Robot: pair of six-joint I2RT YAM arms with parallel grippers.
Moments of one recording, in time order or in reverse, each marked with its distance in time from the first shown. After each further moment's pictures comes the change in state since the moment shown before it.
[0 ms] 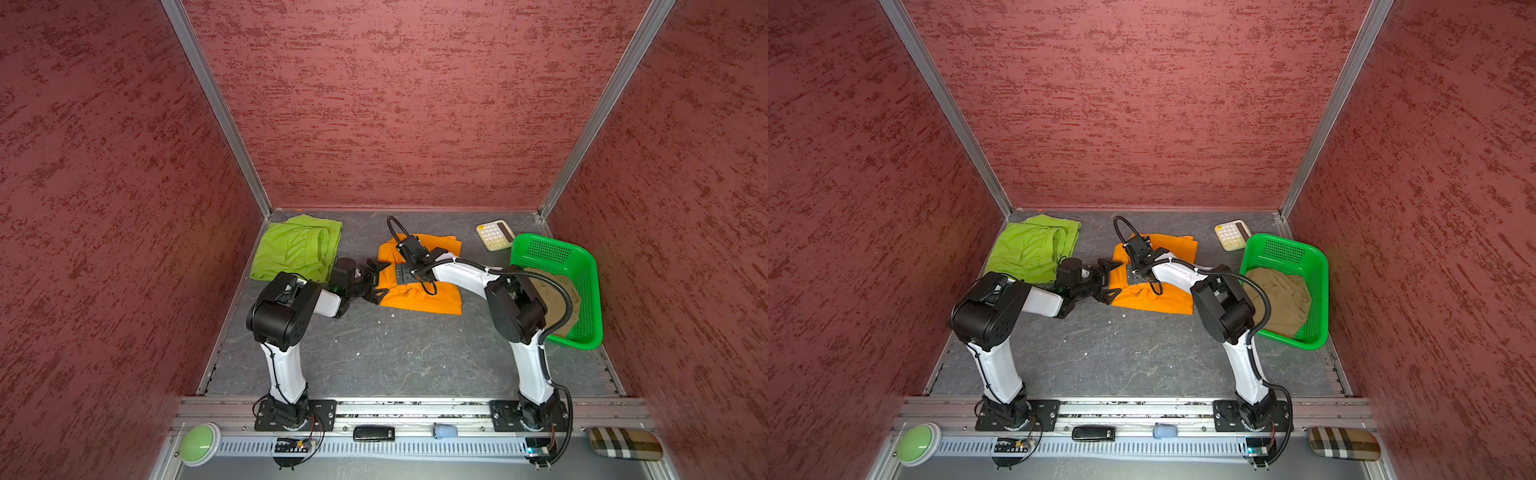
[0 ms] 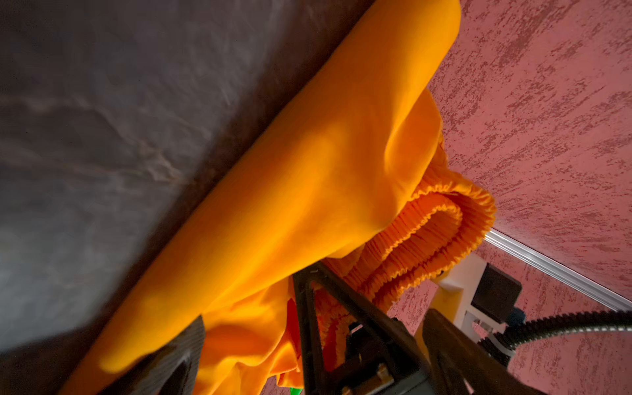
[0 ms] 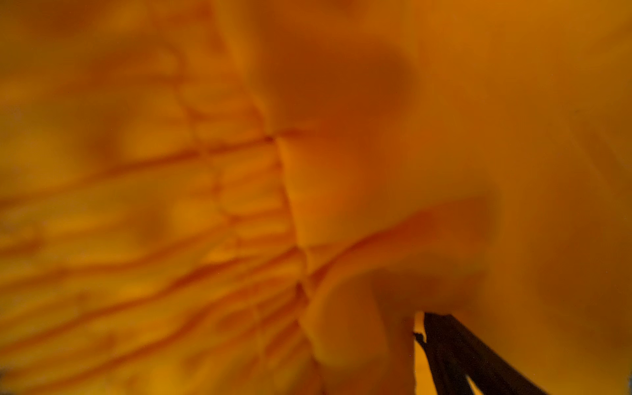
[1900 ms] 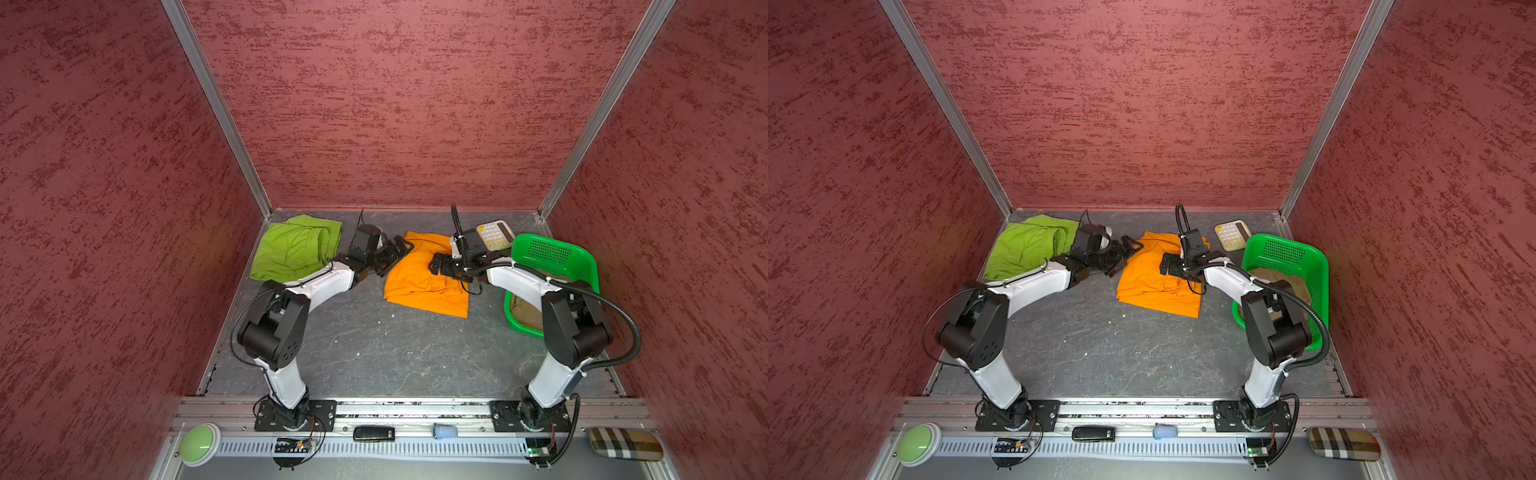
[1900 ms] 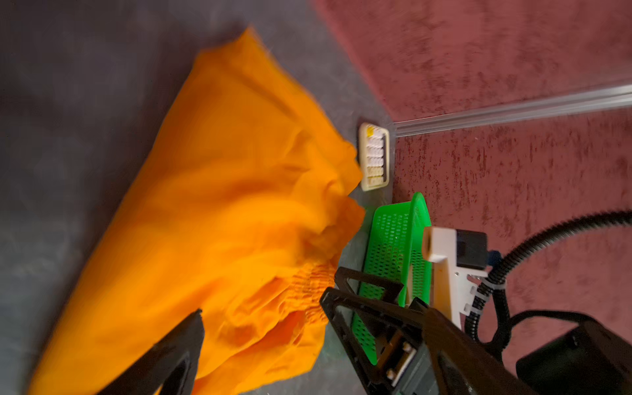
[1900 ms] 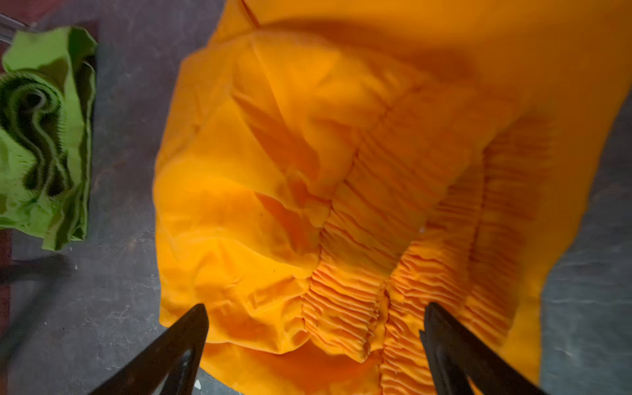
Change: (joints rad) left arm -0.148 -0.223 0.538 -0.819 -0.305 0.814; right arm -0.274 -0.399 -0.386 0.207 -0.389 0.036
